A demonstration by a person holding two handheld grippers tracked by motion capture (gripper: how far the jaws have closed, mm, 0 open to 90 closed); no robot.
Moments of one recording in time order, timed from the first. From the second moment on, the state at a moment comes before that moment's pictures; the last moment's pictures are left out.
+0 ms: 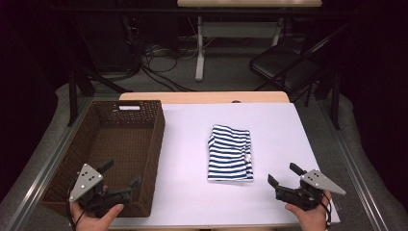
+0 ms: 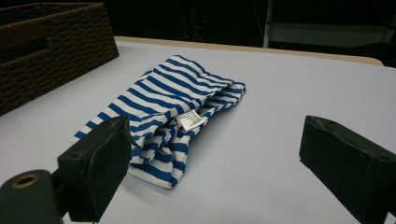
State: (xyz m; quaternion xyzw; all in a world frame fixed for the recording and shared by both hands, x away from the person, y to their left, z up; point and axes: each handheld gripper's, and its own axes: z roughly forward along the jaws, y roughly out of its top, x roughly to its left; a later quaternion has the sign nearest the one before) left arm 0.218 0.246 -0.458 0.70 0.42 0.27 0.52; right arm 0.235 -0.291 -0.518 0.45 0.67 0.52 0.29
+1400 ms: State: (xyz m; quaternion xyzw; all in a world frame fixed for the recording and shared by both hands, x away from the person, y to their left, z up) left arm 0.244 0.142 -0.427 0.76 0.34 0.21 0.51; right arm 0.238 -0.283 -0.520 0.45 0.67 0.52 0.28
